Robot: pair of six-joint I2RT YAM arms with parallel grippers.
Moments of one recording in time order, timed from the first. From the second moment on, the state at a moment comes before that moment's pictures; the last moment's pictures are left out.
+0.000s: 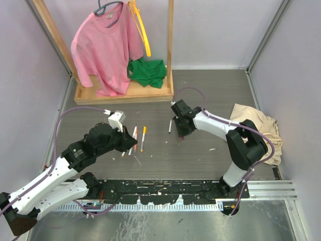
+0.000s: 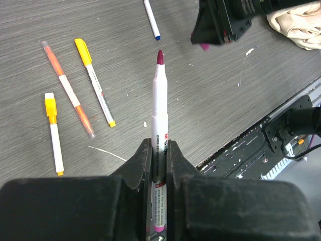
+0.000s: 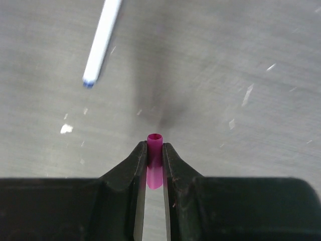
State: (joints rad) left arm -0.79 0.72 0.74 -0.53 -0.01 -0.52; right arm 0.60 1.68 1.09 -0.58 0.11 0.33
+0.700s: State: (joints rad) left arm -0.79 0.47 0.74 -0.59 -0.23 -0.51; right arm 1.04 1.64 0.99 -0.51 0.03 0.03
